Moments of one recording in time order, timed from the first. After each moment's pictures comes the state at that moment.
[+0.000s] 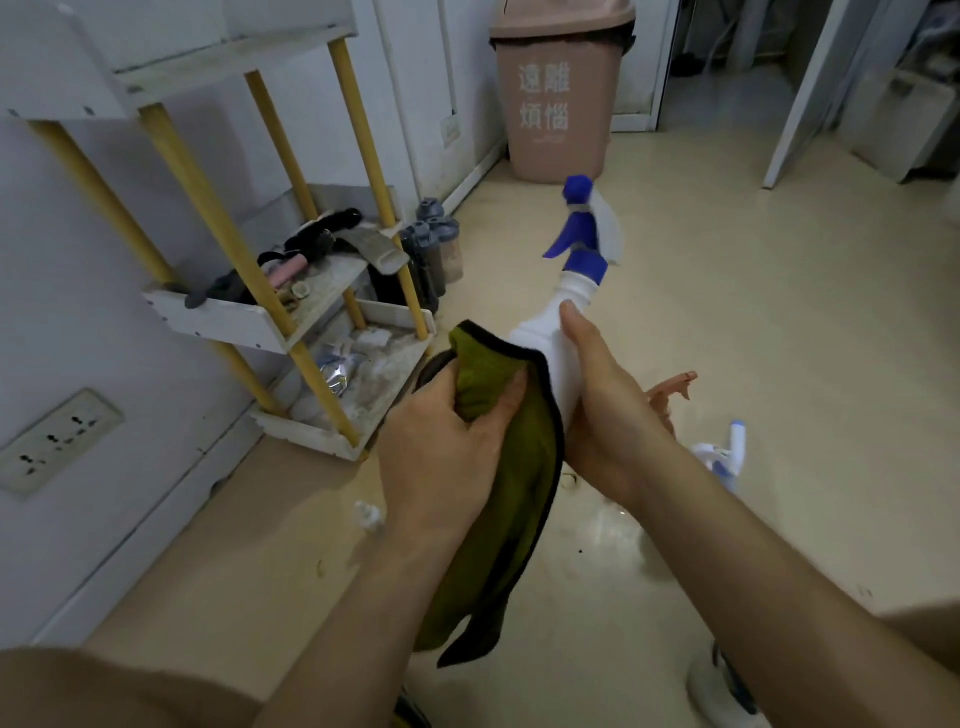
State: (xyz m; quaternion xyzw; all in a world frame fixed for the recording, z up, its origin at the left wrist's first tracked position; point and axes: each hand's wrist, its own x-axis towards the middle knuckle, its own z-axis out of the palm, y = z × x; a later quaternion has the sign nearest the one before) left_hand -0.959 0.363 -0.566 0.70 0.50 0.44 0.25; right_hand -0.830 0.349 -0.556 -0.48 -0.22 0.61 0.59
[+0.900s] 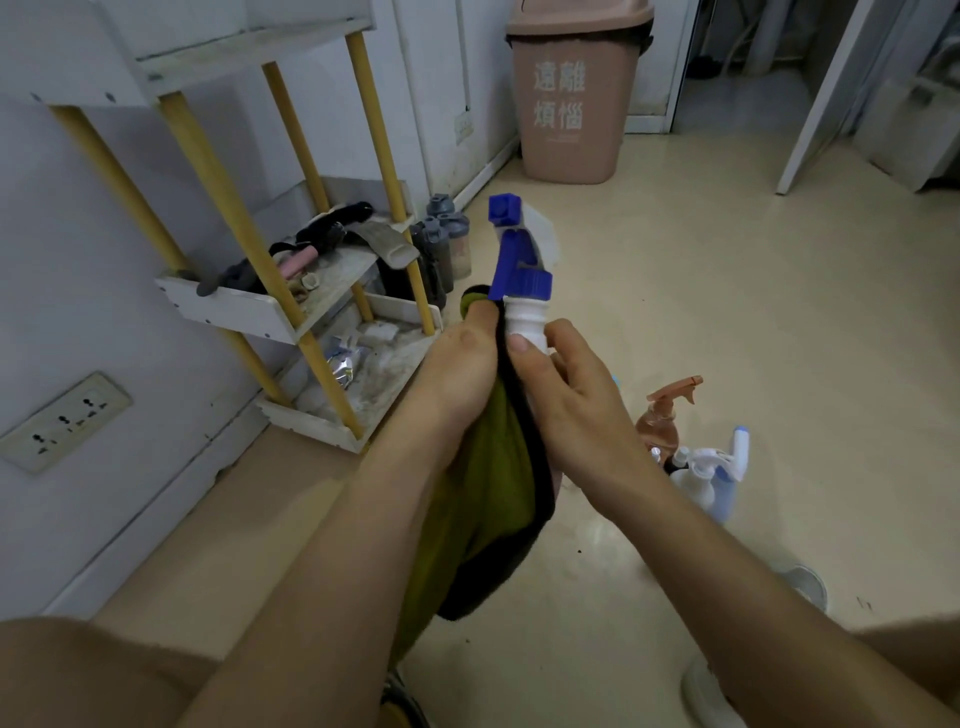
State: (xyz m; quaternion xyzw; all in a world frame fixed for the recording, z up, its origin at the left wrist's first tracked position) left_hand -0.937 0.383 -0.510 0.59 0.54 0.35 0.50; right_hand -0.850 0.338 -0.557 -0.54 -0.48 0.36 0.59
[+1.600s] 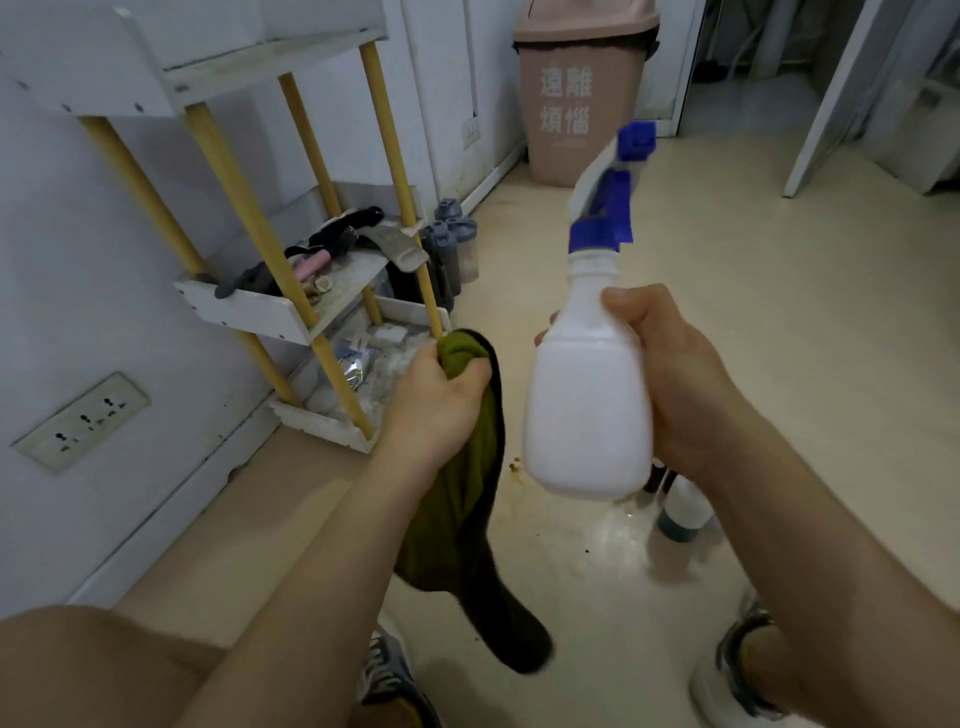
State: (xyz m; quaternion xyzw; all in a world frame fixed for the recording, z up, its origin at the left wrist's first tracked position) left_hand -0.971 0.387 -0.541 0.61 0.61 0.30 0.41; right_hand -0.806 0.327 -0.522 -0.50 -0.35 0.55 0.57
